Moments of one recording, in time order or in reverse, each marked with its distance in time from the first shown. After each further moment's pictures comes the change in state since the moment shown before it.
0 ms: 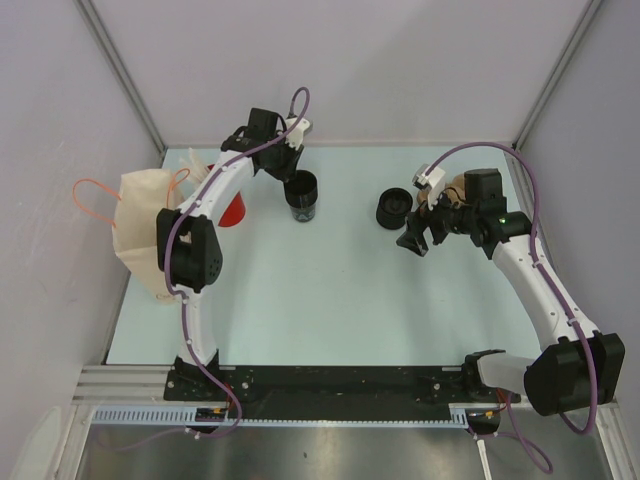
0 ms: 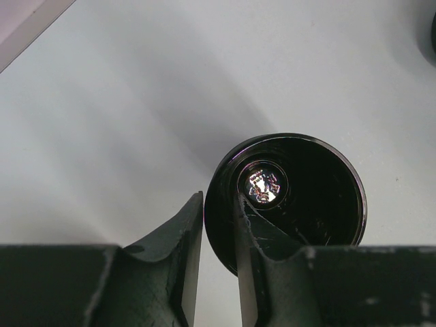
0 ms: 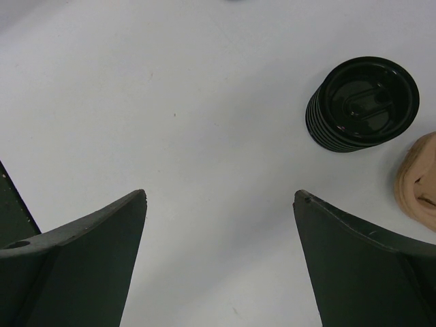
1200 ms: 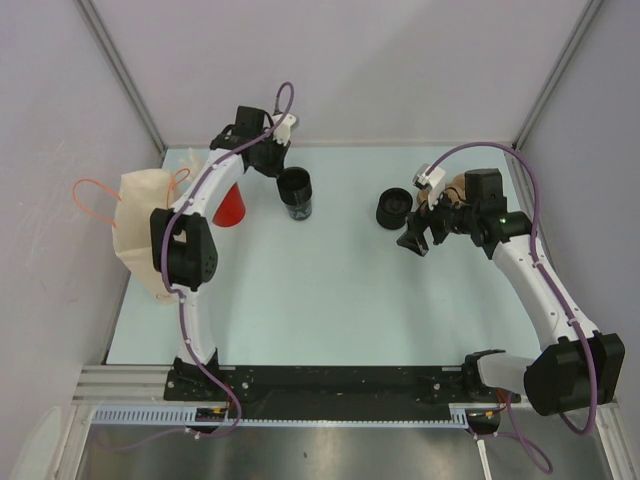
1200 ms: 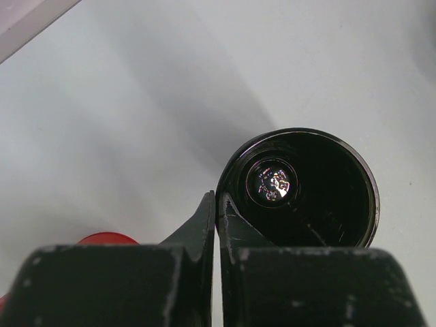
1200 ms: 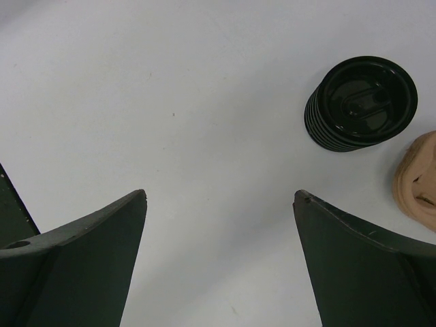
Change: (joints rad) left arm 0.055 0.000 0.000 0.003 0.018 -0.028; right arm -0.003 0.000 0.000 -0.001 0.000 -0.004
